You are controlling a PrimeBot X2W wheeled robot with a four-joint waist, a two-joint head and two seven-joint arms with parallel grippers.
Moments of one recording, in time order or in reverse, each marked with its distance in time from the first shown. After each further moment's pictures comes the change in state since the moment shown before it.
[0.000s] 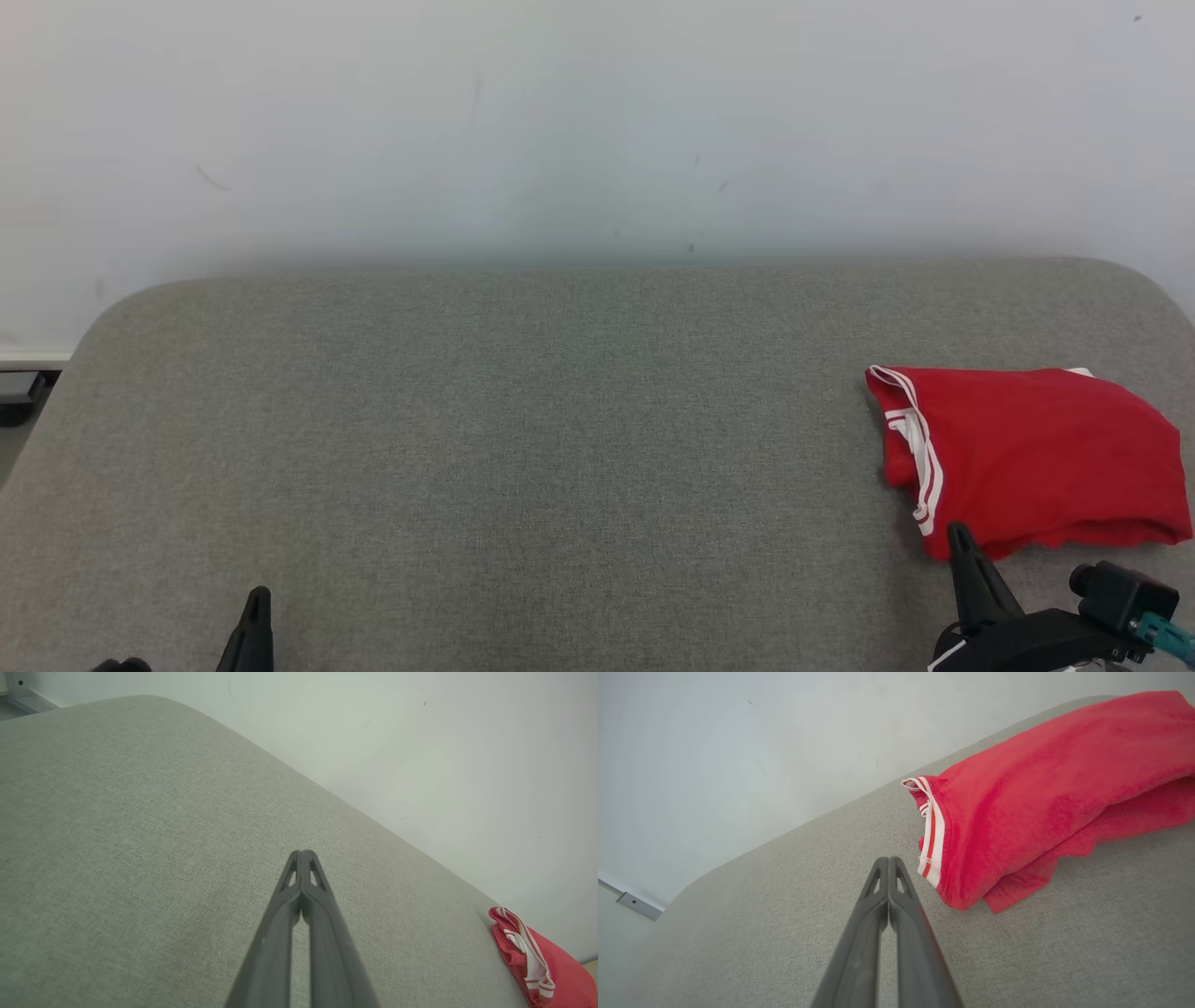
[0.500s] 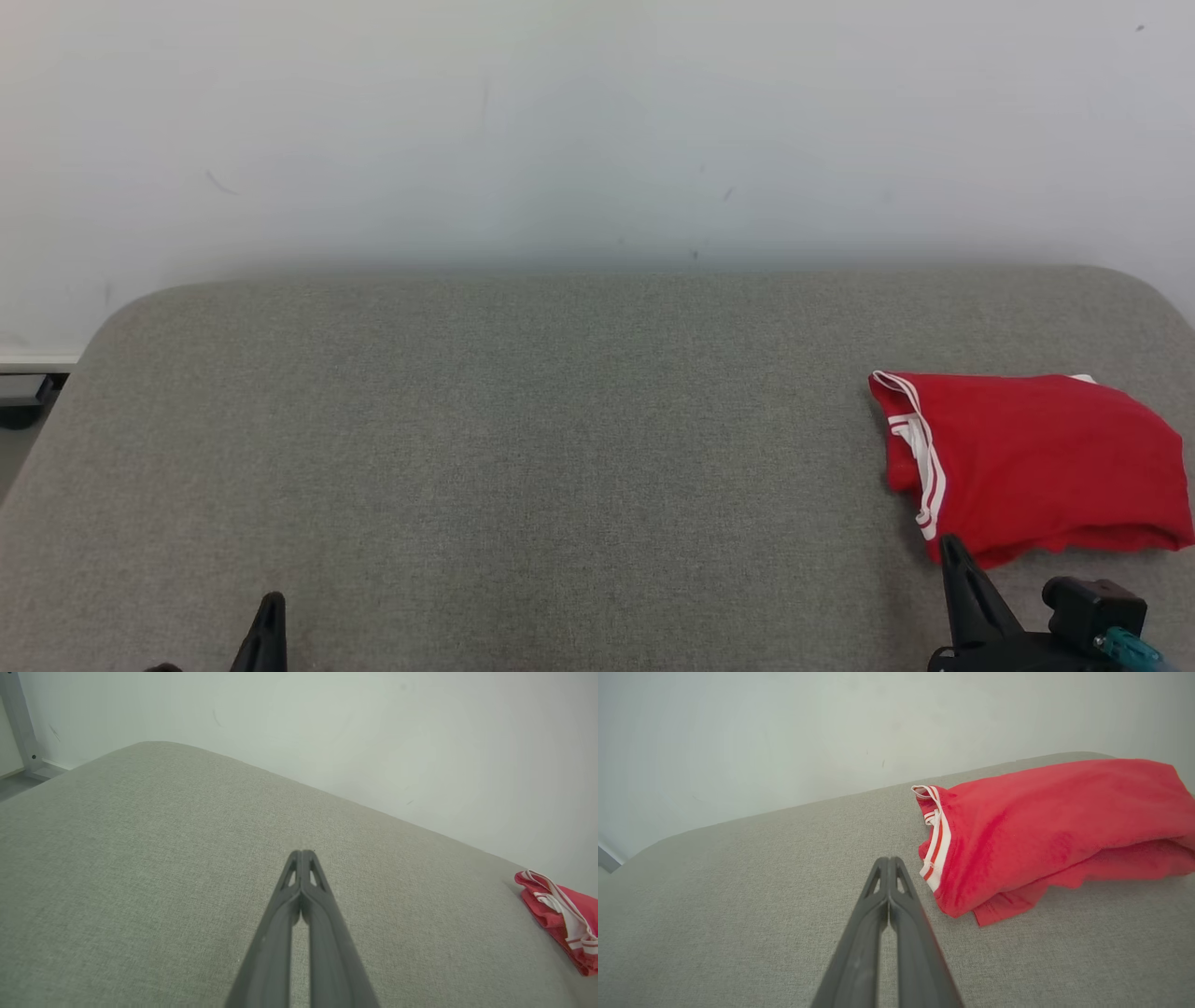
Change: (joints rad) left arm 0.025 0.028 -0.055 -0.024 0.170 0.028 -0.049; right arm 0.026 -0.006 0.020 -0.017 -0.204 -0.011 -0.043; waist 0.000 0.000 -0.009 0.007
